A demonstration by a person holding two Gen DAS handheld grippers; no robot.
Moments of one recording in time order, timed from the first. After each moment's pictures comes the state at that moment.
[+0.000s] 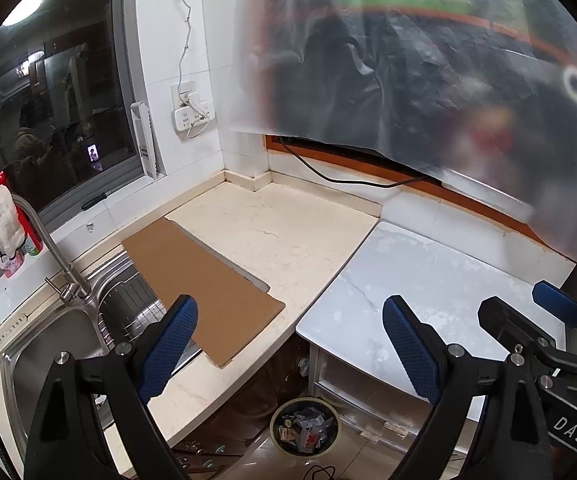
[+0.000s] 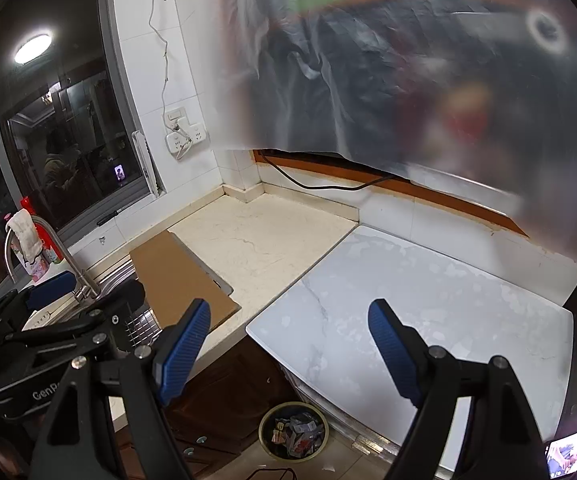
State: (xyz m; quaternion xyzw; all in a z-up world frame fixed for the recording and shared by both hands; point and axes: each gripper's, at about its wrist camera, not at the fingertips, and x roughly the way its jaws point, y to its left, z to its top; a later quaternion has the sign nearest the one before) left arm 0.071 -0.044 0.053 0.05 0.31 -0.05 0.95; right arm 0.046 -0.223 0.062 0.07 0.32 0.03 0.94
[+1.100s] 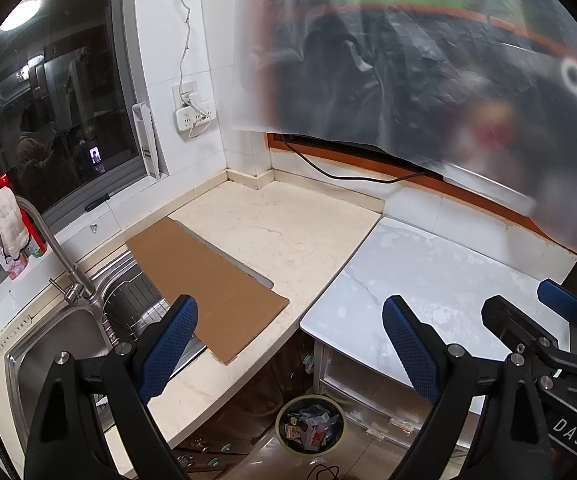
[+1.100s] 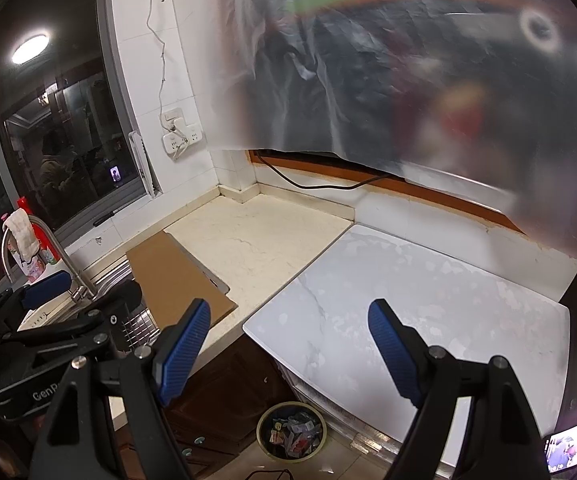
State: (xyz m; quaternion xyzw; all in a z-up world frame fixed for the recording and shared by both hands) left arm 0.065 -0.039 0.051 0.06 0.31 -0.05 0.95; right arm 0.042 -0.224 0.059 0.07 0.32 0.02 0.94
